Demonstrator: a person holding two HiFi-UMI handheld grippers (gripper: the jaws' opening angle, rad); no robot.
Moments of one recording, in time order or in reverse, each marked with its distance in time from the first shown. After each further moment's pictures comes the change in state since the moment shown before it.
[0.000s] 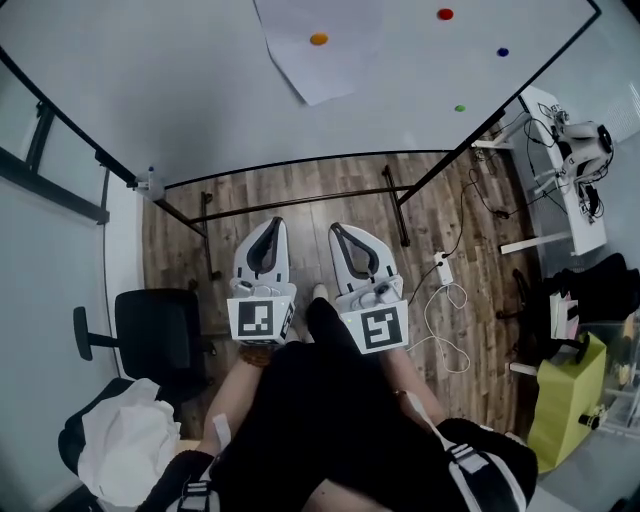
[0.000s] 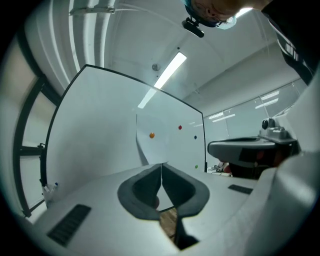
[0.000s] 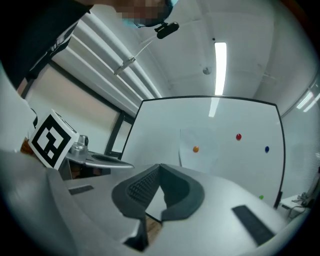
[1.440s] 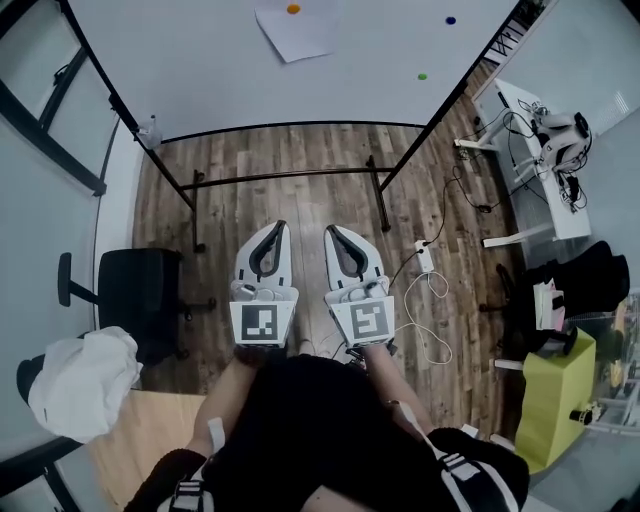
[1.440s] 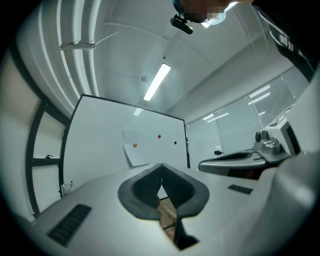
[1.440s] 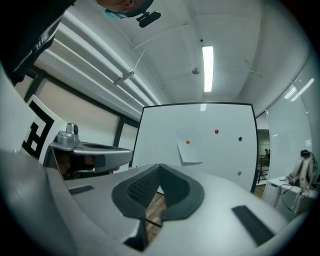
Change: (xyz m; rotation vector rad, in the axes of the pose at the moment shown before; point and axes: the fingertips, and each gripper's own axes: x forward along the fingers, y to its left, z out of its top) left arm -0.168 -0.151 0.026 0.068 -0.081 0.015; right arm -0.200 0.048 0.004 0.030 0.071 -0.015
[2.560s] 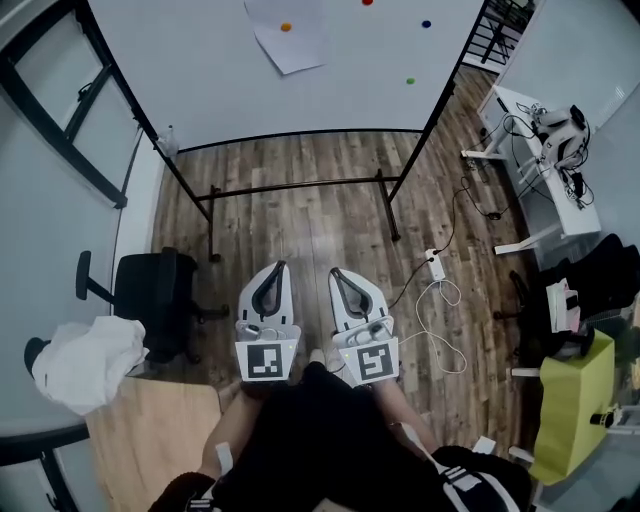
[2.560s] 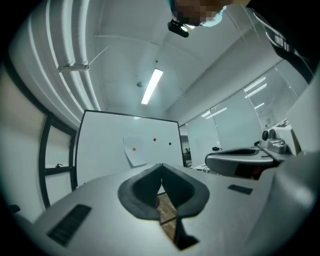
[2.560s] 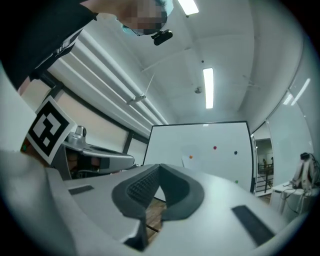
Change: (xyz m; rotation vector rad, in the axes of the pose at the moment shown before) left arm -0.119 -0.074 0.021 0.061 0.009 0.057; right arm -0.145 0.043 0.019 0.036 -0.160 0.035
